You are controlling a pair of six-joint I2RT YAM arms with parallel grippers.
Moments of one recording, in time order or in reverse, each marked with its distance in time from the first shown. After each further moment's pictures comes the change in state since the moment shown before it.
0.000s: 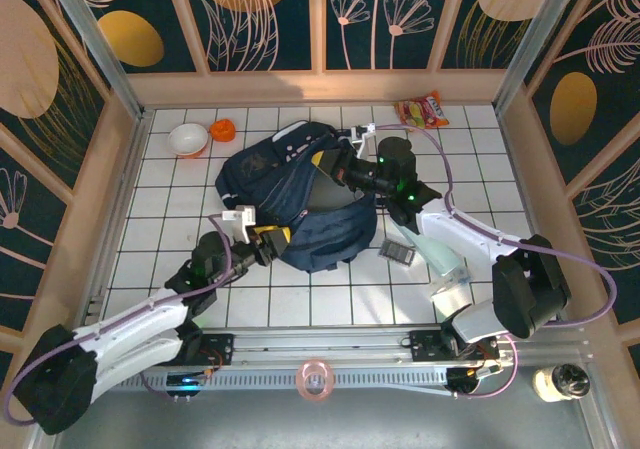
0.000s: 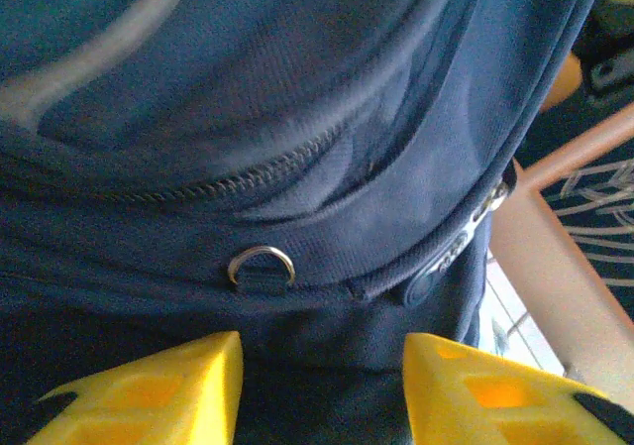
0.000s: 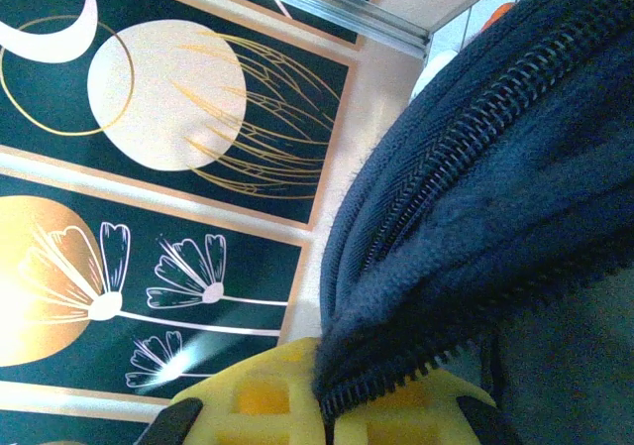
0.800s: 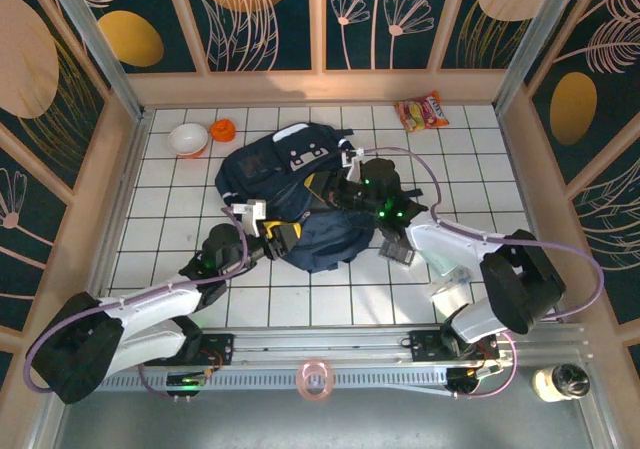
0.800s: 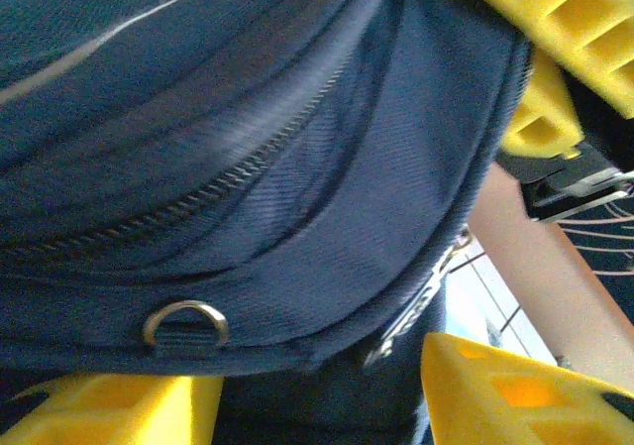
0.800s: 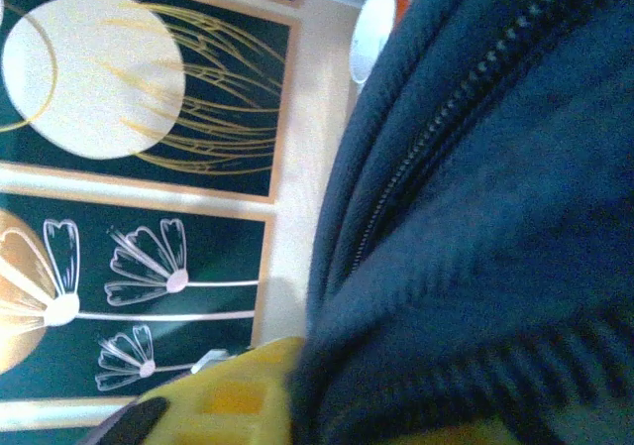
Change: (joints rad) left arm 0.000 0.175 0.038 0.173 0.028 0.006; right arm 0.089 0.043 -0.122 0.057 0.092 0.084
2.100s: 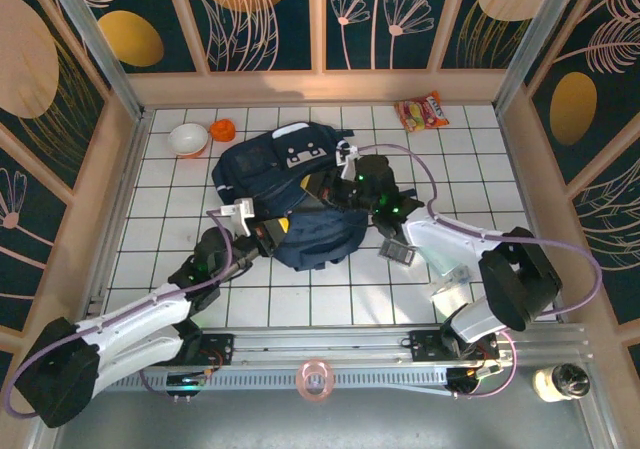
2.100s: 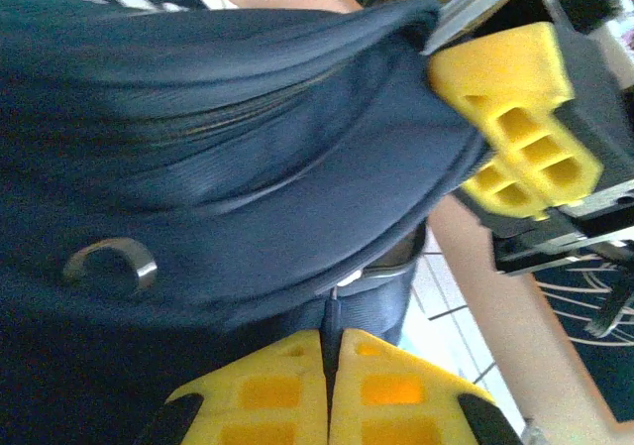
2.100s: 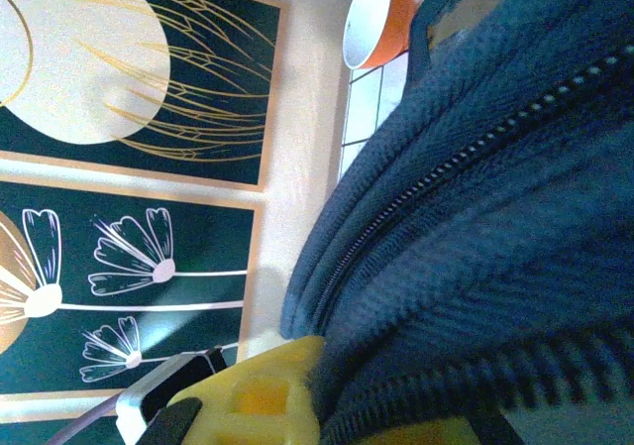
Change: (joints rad) left arm -0.014 -0.173 0.007 -0.184 -0.139 -0.122; right arm 0.000 0.000 0.064 -0.095 -0.013 -0.045
